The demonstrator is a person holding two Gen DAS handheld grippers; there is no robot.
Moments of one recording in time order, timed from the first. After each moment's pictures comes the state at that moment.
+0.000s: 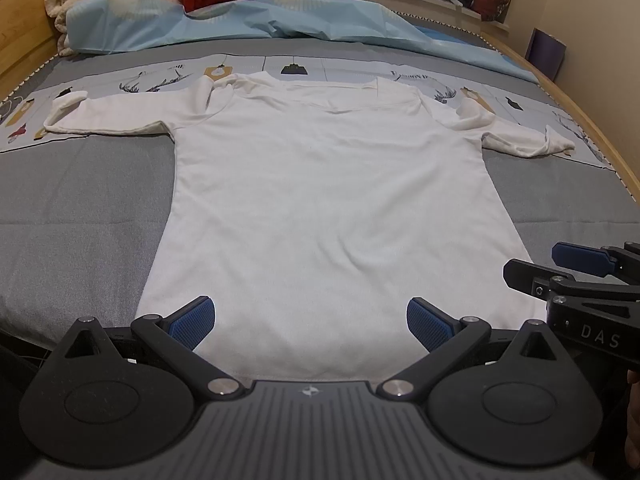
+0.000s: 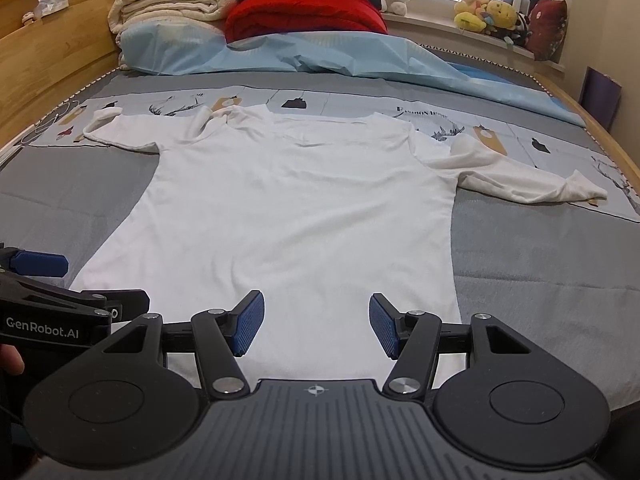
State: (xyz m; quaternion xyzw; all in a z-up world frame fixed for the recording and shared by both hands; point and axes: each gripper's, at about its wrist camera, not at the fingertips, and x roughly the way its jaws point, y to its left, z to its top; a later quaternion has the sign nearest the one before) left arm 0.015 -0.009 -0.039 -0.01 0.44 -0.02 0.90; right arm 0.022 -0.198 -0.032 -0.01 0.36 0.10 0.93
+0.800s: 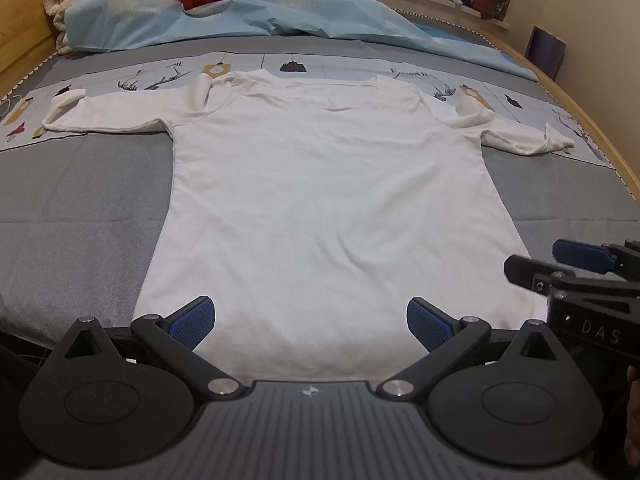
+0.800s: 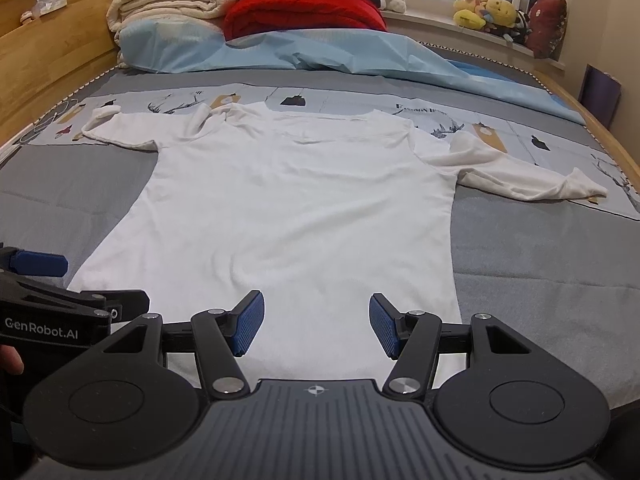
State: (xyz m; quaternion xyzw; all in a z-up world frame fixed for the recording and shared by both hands) left arm 0.016 -0.010 -0.039 -0.01 0.45 -0.02 0.89; right arm 0.021 -0.199 -0.030 -0.01 0.36 0.10 0.93
